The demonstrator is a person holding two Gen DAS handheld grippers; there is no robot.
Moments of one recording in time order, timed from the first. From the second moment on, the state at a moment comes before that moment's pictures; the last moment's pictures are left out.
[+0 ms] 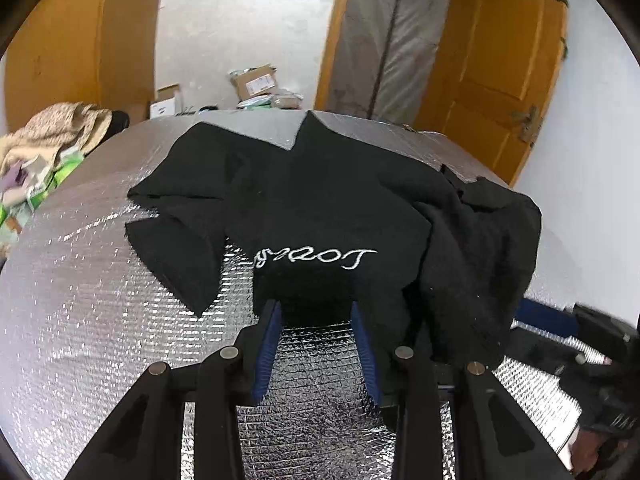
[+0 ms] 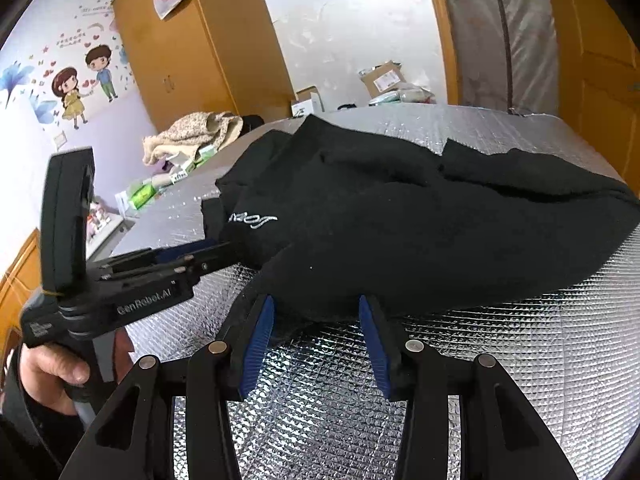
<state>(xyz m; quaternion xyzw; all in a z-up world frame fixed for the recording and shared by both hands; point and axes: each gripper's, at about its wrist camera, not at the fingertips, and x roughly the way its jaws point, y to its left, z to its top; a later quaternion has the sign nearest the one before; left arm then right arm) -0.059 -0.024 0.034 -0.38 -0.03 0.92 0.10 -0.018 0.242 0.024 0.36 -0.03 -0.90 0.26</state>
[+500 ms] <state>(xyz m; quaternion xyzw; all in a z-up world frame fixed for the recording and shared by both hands) -0.082 -0.044 0.031 -0.39 -0.07 0.91 0.06 -0.026 0.228 0.012 0.38 -0.01 -0.89 0.27</state>
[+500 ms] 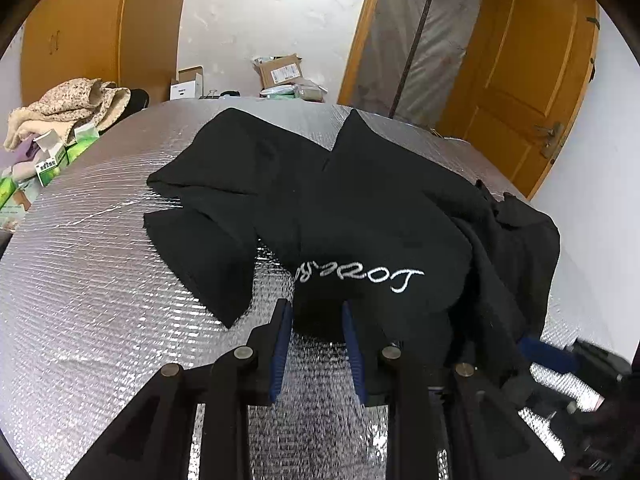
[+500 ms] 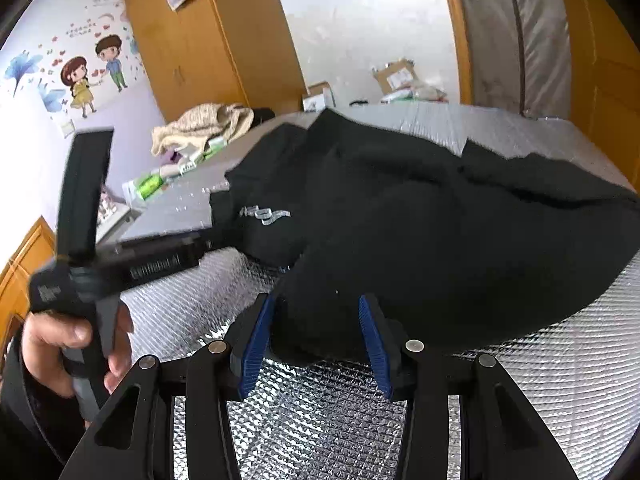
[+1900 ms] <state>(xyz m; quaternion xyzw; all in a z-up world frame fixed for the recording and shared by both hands) -0.046 -0.216 0.057 -0.34 -0.16 0.92 -0.12 -0.028 0.169 0.016 0.40 -0.01 -0.81 0.42</state>
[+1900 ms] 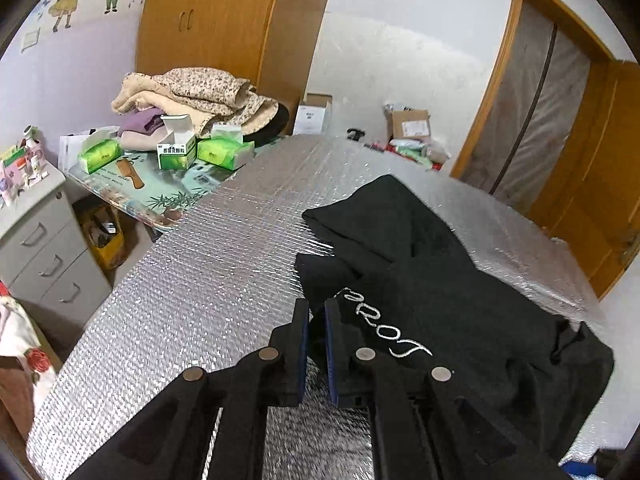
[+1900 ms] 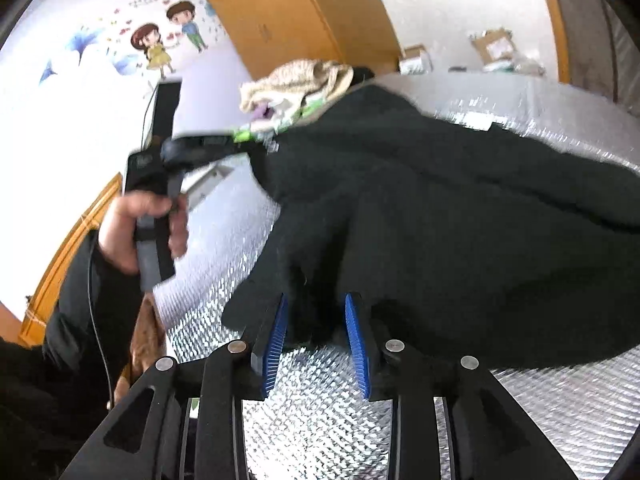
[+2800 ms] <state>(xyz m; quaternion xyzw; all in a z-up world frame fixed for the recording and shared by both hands) 0.018 -0.079 0.007 -0.41 -0.07 0.91 0.05 -0.082 0.222 -0.010 0.44 -0.02 -0.87 0.23</state>
